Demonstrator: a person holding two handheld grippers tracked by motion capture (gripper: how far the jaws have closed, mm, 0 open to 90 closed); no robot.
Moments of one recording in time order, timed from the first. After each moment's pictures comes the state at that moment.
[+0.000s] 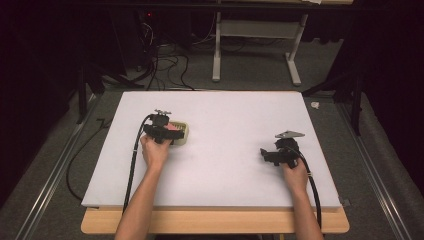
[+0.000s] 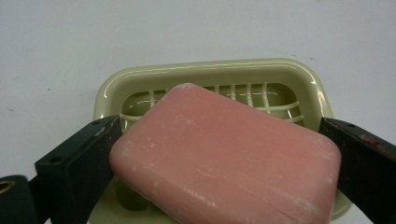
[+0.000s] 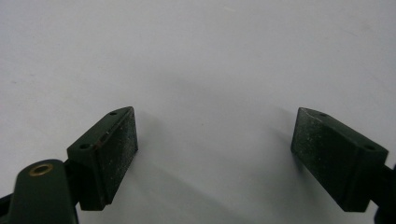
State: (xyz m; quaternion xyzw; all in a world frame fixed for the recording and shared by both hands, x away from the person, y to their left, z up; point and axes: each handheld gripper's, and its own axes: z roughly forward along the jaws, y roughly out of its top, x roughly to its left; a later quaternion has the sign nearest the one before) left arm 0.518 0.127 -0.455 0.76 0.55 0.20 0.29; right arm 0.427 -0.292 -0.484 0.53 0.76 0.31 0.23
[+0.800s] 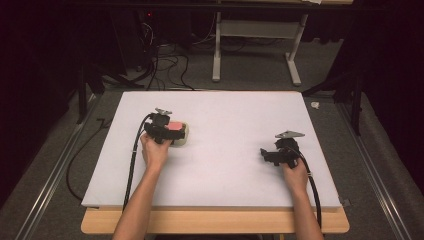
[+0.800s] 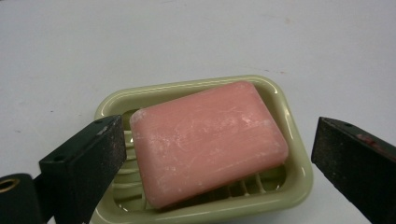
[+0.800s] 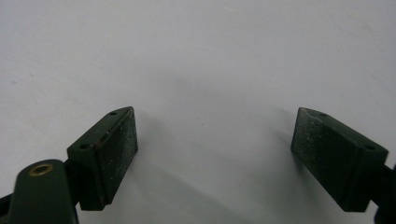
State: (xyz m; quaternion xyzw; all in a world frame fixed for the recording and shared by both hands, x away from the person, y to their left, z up) left arm 0.505 0.125 -0.438 0.77 0.51 0.22 0.32; right arm 0.427 -0.292 -0.484 0.53 0.76 0.31 0.23
